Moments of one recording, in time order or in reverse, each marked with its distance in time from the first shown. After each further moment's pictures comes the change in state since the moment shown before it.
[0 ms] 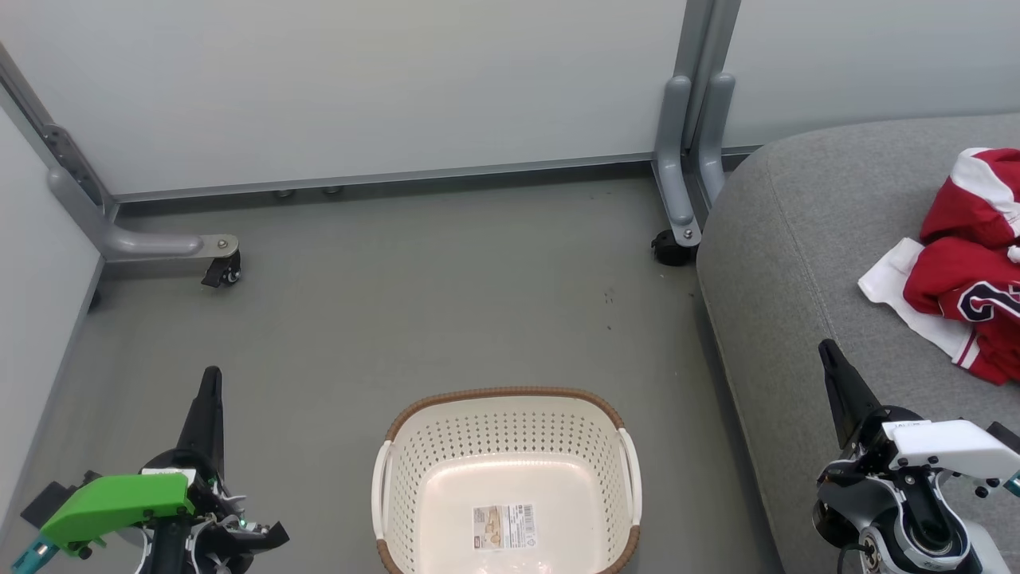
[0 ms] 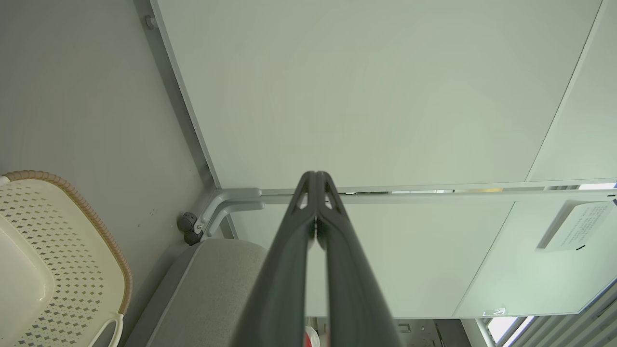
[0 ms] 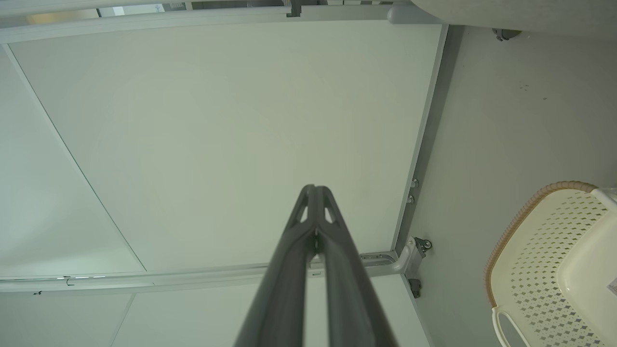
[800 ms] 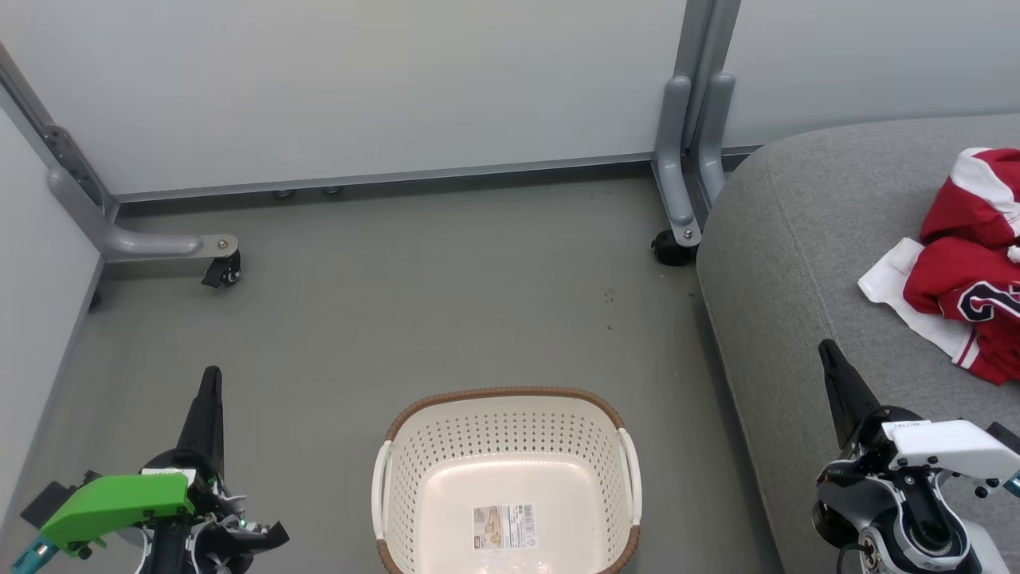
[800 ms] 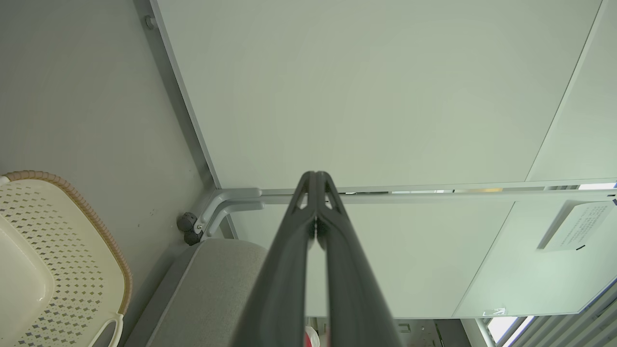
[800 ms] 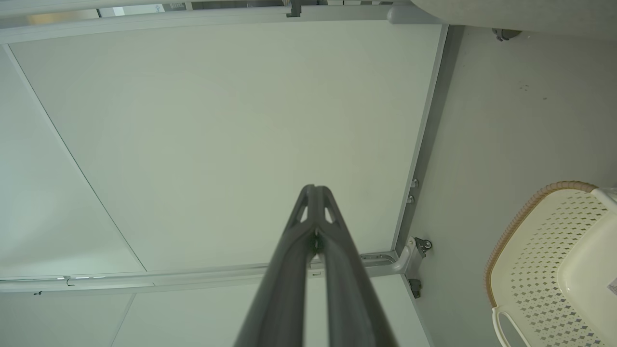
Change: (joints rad) left arm 0.000 0.000 0.000 0.000 0.000 0.000 0.000; right arm 0.000 0.006 -0.007 0.000 -0.006 0.000 0.004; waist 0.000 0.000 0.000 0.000
